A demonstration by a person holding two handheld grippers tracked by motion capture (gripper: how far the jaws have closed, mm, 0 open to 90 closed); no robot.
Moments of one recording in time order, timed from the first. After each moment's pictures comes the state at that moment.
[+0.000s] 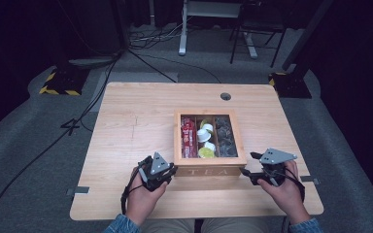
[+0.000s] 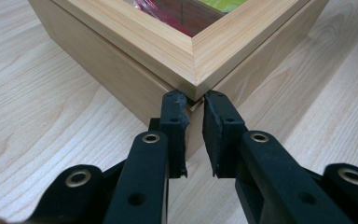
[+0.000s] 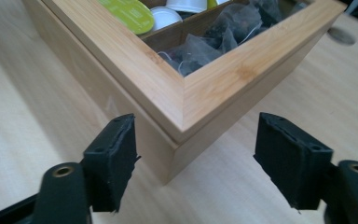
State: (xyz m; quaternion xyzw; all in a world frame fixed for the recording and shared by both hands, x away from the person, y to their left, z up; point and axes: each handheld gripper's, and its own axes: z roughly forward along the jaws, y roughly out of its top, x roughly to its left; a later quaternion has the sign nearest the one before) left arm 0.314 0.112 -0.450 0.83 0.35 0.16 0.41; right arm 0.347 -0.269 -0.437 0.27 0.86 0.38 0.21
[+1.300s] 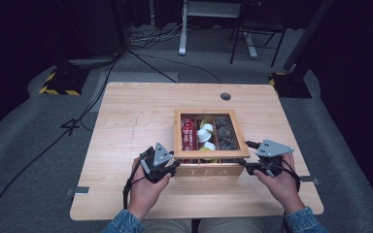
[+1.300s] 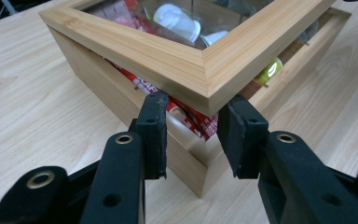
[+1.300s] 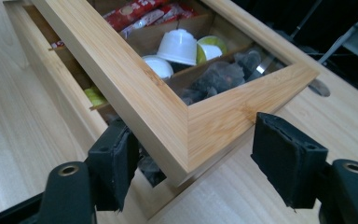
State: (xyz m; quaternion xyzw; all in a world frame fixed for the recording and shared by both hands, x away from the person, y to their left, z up) left arm 0.327 0.105 -0.422 0.81 0.35 0.20 0.42; right arm 0.364 -0.255 -0.416 0.22 0.85 0.40 0.25
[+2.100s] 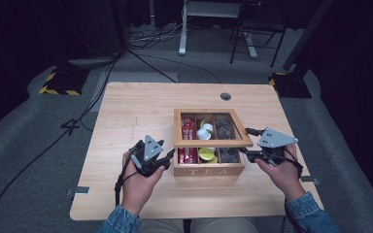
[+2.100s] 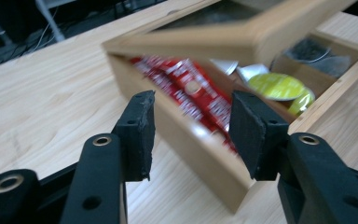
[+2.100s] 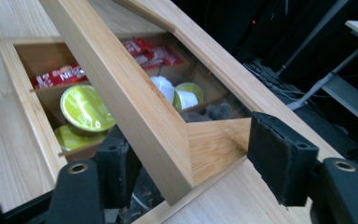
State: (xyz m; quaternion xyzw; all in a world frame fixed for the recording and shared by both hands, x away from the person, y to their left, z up) left arm 0.327 0.128 -0.403 0.78 0.39 0.24 0.43; right arm 0.382 -0.253 -0.387 0.17 0.84 0.43 0.29
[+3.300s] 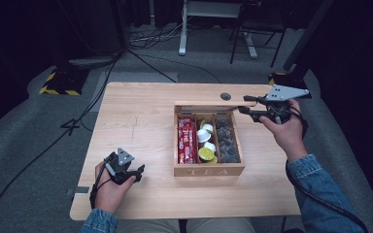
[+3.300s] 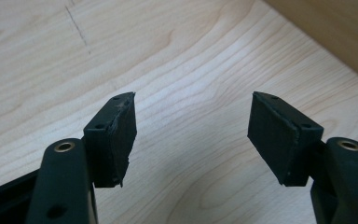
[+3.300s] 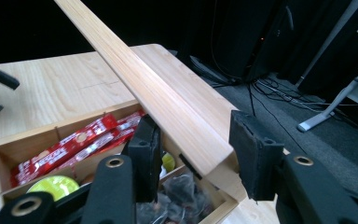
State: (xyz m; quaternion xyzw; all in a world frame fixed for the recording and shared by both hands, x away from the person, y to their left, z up) left arm 0.333 0.206 -0.477 0.80 0.46 0.21 0.31; right arm 0.459 -0.256 -0.312 0.19 0.82 0.49 0.23
